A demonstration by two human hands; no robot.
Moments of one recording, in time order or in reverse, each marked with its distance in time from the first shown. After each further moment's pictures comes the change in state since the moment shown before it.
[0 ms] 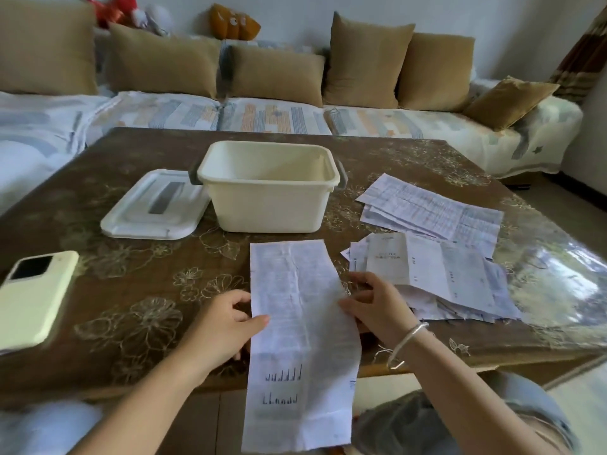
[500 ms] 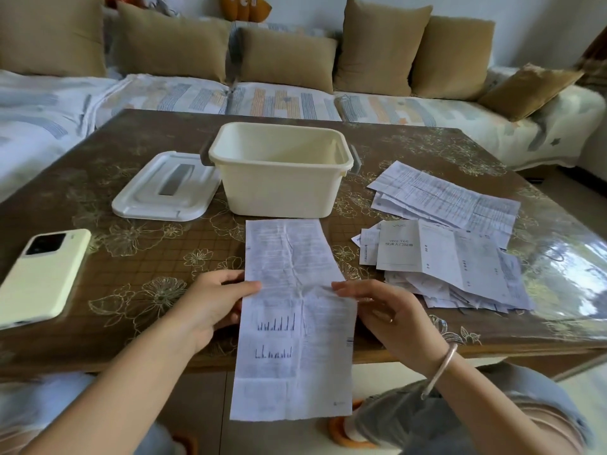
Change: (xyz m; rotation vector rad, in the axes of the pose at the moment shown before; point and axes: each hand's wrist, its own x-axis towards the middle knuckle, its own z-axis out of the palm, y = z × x) left_hand 0.007 0.000 -0.014 -0.432 0.135 -0.211; right_hand -0.035 0.015 -0.007 -0.092 -0.166 -0.606
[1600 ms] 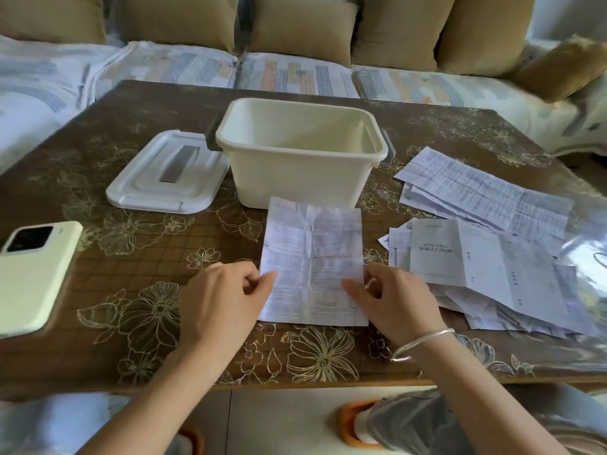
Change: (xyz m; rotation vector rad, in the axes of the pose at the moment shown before) left_hand 0.031 -0.018 0.000 0.955 0.470 0.675; right_hand 0.064 -0.008 0.024 -0.629 0.000 0.367
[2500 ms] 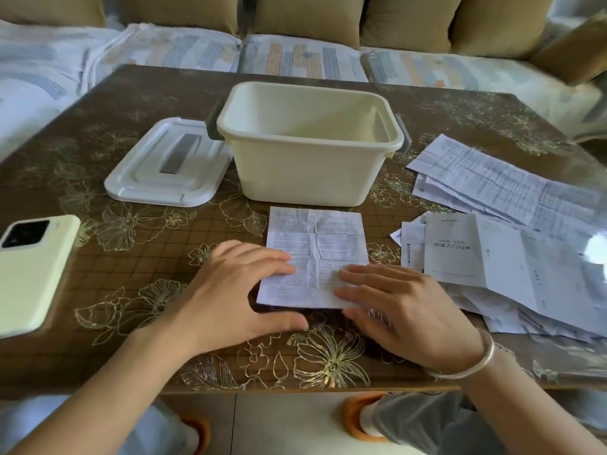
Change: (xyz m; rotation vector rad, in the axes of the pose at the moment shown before) left_hand 0.021 -0.024 -0.008 -0.127 -0.361 0.471; right_hand 0.003 0.018 0.000 -0.107 0.047 -0.743
